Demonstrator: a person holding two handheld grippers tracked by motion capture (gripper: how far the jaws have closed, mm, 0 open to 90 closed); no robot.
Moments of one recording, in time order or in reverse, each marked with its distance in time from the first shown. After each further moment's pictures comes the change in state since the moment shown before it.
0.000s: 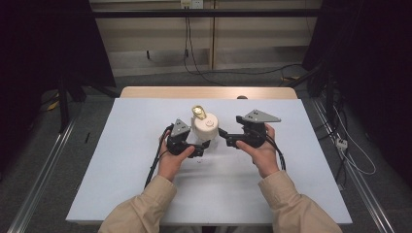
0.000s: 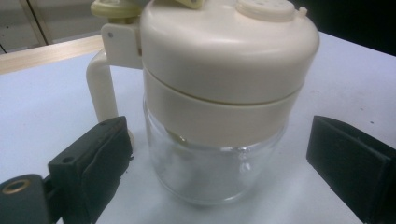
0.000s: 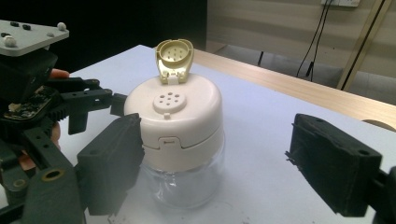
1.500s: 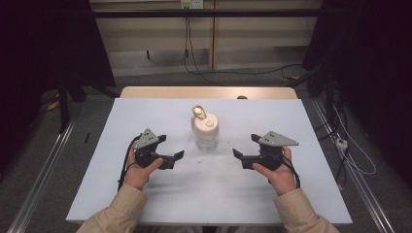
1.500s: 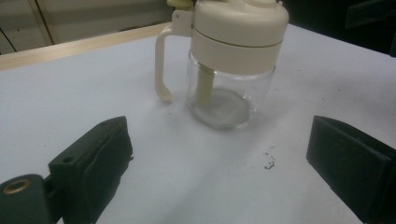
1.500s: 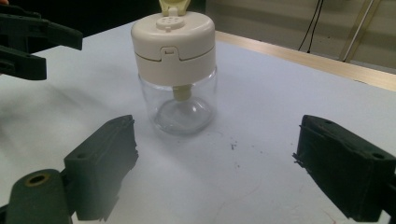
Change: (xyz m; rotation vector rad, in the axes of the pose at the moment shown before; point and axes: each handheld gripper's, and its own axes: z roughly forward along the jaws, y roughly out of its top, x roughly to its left) left arm 0.027 -0.023 -0.085 -0.025 -0.025 0.006; right arm -0.004 -0.052 -0.048 0.025 -0.001 -0.021
